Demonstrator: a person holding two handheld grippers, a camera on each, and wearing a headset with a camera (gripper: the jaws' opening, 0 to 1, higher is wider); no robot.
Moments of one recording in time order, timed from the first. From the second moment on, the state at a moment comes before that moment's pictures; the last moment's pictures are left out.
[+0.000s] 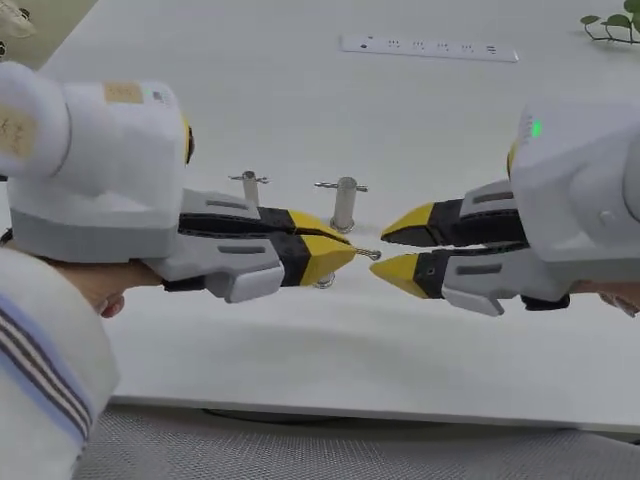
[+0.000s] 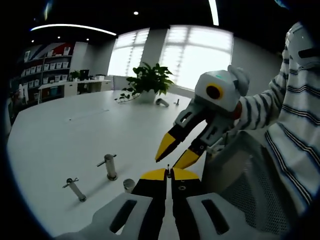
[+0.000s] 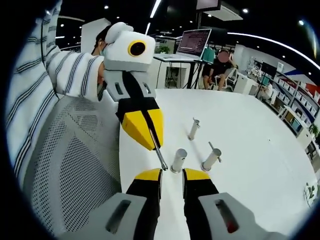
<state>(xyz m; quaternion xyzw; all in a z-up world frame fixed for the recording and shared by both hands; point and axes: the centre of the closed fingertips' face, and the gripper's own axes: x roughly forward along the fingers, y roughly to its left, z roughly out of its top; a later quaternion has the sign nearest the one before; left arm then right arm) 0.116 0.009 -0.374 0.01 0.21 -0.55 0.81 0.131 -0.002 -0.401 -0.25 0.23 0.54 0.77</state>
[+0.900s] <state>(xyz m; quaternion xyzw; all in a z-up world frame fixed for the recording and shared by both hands) 0.110 0.006 -0.385 0.08 0.21 -0.59 0.77 0.117 -0.007 -0.400 -0.28 0.24 0.58 0.73</state>
